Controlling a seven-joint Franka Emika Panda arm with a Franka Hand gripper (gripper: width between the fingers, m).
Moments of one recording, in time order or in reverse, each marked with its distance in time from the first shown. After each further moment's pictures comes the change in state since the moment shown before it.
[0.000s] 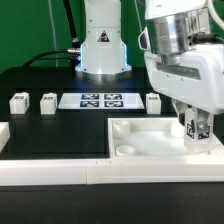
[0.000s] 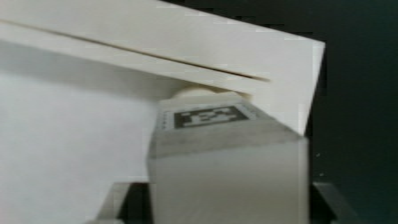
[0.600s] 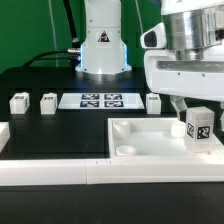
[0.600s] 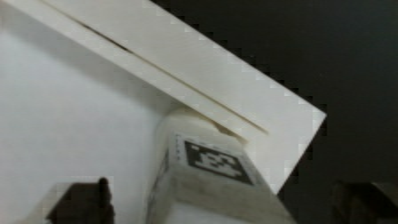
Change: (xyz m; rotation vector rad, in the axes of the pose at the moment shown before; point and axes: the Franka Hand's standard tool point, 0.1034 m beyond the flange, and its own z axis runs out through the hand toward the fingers) arm -0.015 -0.001 0.001 -0.031 0.046 -0.482
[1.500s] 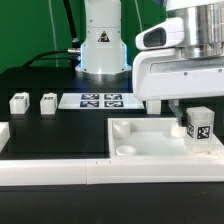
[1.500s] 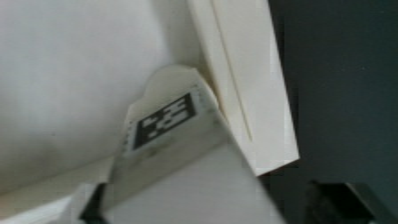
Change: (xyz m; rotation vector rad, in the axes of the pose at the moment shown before) arm 0.003 -0.010 -0.004 -0.016 0.034 -0.635
